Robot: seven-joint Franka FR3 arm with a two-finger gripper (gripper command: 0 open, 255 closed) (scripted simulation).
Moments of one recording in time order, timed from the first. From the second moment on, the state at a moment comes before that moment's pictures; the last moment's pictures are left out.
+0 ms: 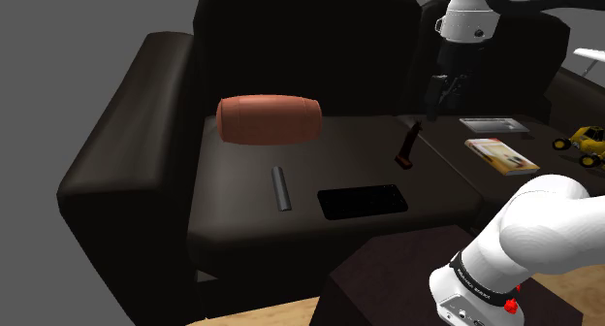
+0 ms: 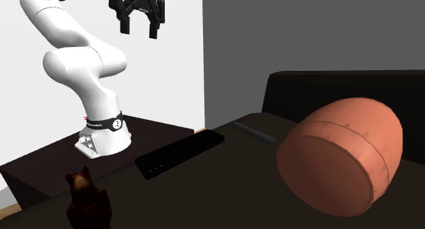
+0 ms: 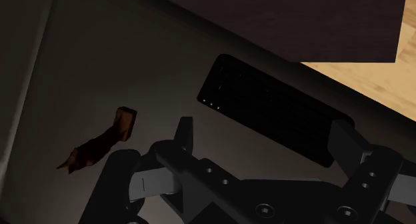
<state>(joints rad) 0.01 -0.81 0.00 -2.38 -0.11 1.44 0.02</state>
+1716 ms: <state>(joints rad) 0.05 -0.10 0.21 -2.32 0.13 2.06 0.50</state>
